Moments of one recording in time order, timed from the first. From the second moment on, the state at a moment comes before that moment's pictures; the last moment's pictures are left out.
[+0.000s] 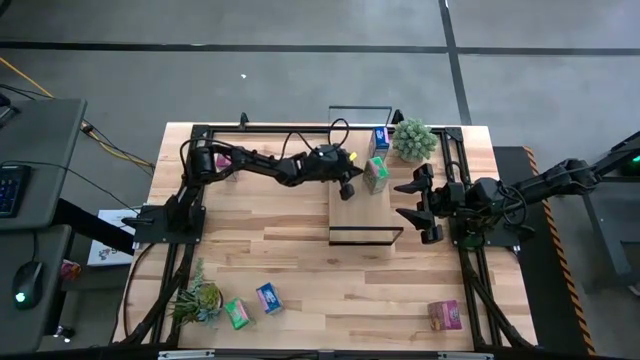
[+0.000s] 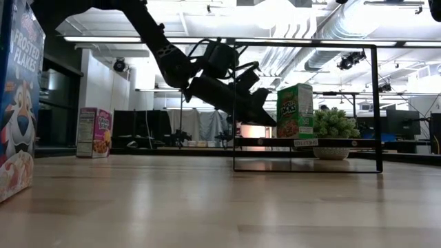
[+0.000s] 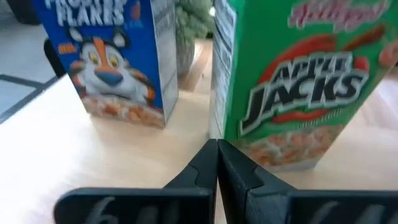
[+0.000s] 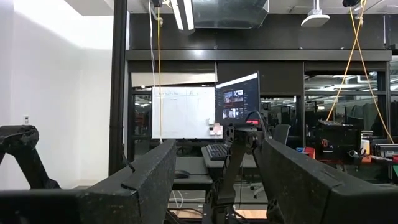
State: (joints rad) left arm 0.29 2.15 1.27 0.50 0.04 0.01; right arm 0.27 0.76 0.39 0.81 0.20 -0.11
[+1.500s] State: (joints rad) left arm 0.31 2.07 1.35 0.35 -0.01 0.05; right arm 0.27 0.74 0.39 0.72 0.35 -0.11
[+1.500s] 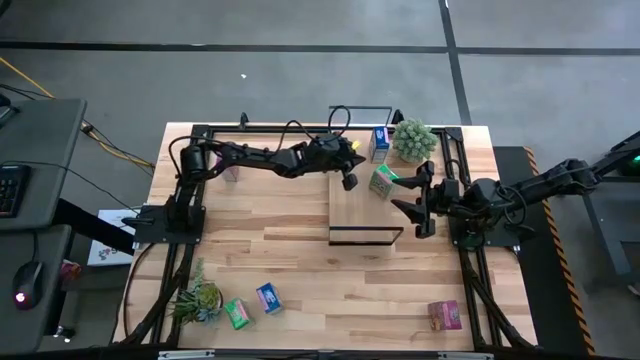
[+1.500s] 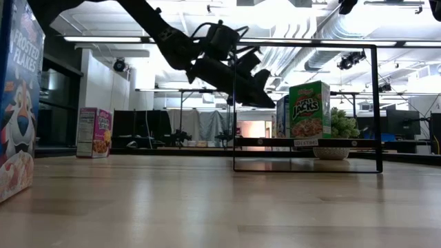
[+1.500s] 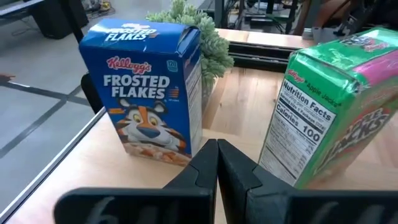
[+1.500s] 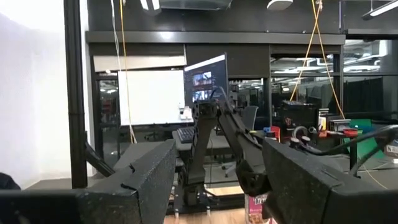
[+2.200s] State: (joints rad) left arm 0.35 1.86 1.02 0.71 -0.01 0.03; right arm 0.27 0.73 0.39 0.59 0.91 -0.11
